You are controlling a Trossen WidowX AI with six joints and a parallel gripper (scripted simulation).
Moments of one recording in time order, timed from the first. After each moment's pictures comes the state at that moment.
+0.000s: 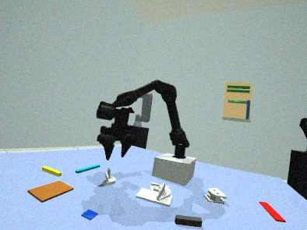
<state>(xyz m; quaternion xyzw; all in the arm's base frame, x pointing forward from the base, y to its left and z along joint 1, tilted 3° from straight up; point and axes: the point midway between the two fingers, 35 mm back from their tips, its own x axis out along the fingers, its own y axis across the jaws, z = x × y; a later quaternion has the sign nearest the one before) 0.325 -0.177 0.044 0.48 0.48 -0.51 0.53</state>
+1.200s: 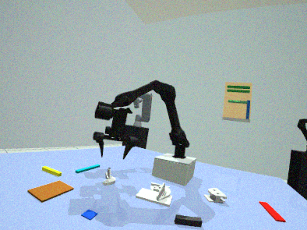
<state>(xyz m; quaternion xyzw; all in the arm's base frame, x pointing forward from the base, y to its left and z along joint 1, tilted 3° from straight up) 0.327 -0.189 0.041 0.63 0.28 -0.64 0.34</state>
